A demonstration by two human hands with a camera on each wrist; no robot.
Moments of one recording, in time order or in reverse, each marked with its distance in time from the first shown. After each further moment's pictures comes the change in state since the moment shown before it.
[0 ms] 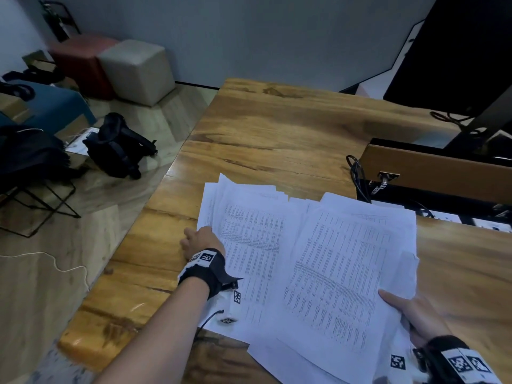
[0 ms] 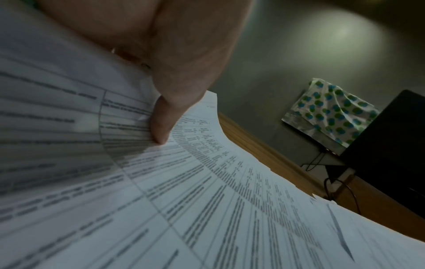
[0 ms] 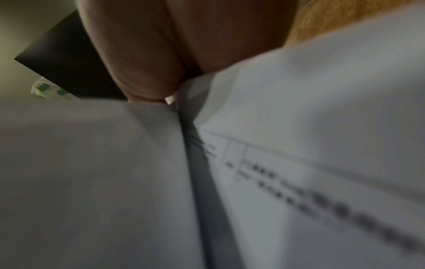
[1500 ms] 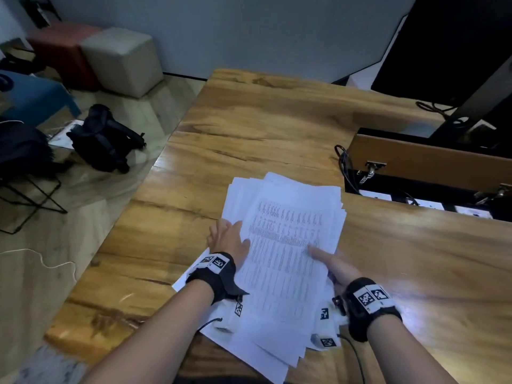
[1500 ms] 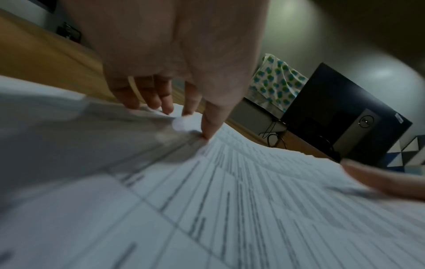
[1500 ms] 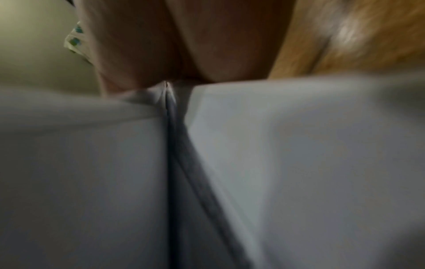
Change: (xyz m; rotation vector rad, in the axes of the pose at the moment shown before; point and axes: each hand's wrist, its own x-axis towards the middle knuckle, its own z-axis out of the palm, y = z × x) left_hand -0.051 0.019 0.033 -0.052 -0.095 0.490; right_hand 0.010 -0.015 0.108 -0.009 -0.259 0.052
